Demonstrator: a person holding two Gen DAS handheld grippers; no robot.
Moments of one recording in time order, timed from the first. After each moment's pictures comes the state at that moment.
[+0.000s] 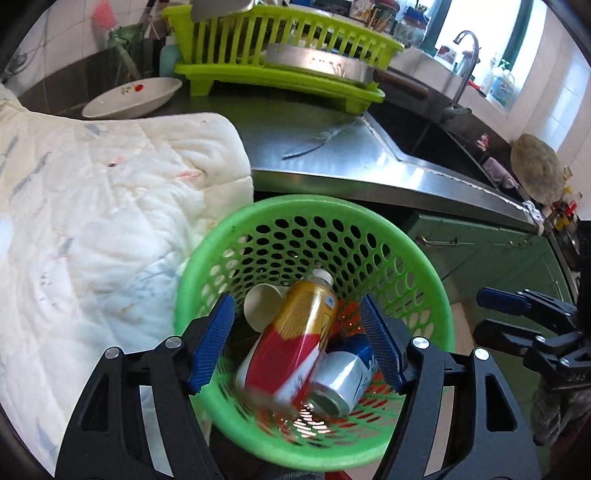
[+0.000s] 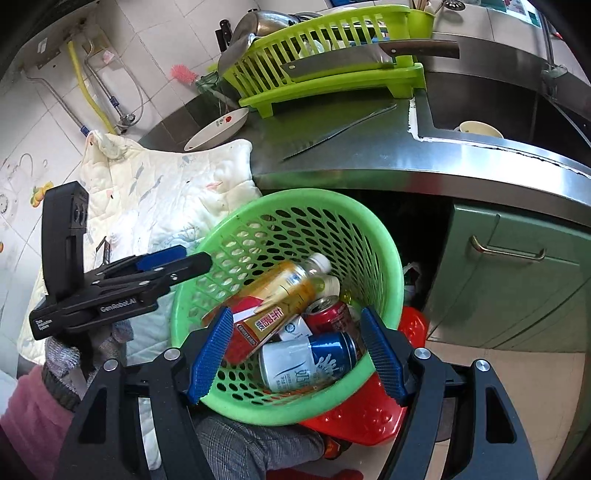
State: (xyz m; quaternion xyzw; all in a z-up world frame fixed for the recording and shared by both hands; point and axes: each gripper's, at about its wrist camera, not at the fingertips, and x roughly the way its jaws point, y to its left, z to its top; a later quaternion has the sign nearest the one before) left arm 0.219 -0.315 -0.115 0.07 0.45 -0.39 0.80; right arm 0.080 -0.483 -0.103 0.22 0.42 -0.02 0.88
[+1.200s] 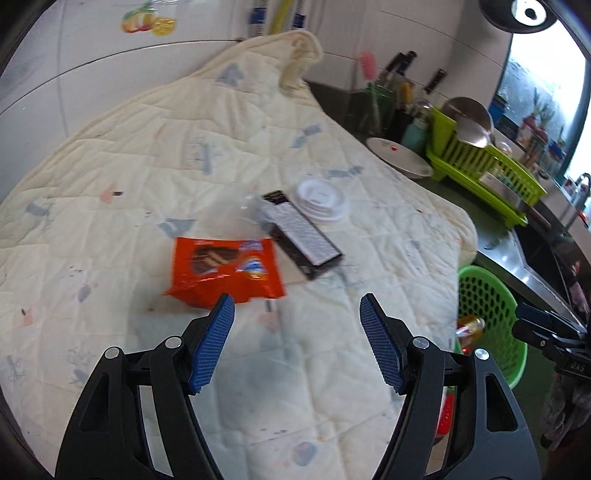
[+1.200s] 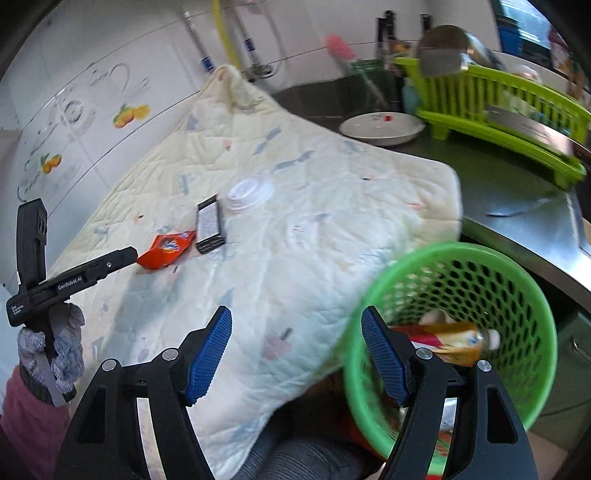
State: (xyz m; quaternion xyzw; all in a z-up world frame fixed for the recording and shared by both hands) left arm 0.214 0.004 -0.042 -0.05 0.41 -0.10 0.91; right arm 0.164 -0.298 -0.049 0.11 0.42 0.14 0.89
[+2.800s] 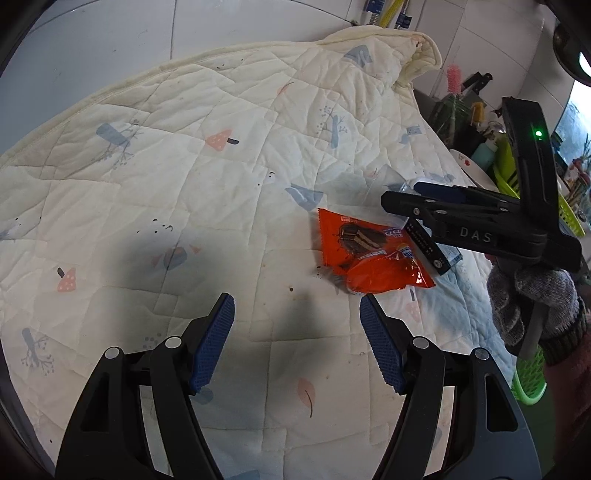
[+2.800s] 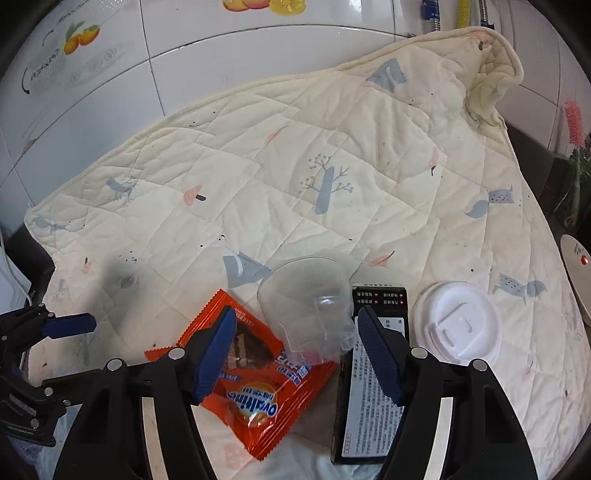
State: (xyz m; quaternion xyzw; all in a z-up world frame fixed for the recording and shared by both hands) left arm 0.227 0.118 -0.085 -0.10 0.44 -0.03 0.89; right arm 0.363 -0.031 -0.075 -0.08 0.41 0.32 0.85
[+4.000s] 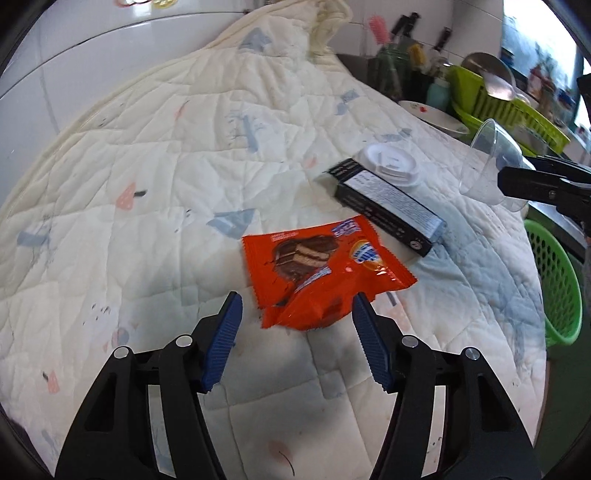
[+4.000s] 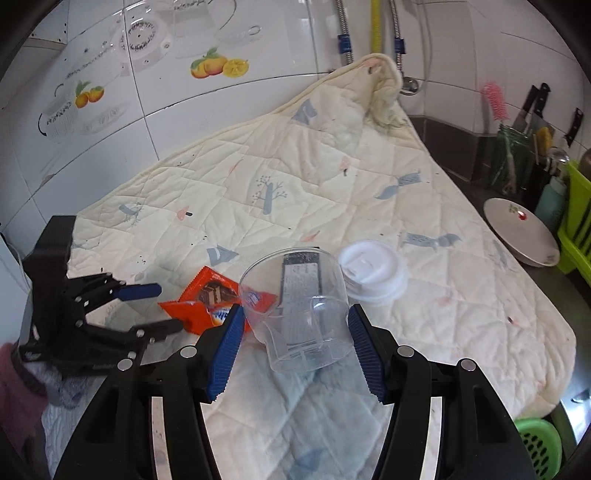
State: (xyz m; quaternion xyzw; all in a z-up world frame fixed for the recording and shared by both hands) left arm 0.264 0.057 -0.093 0.05 0.43 -0.12 0.90; right arm 0.289 -0.142 -0.033 -0.03 0.38 0.26 0.89
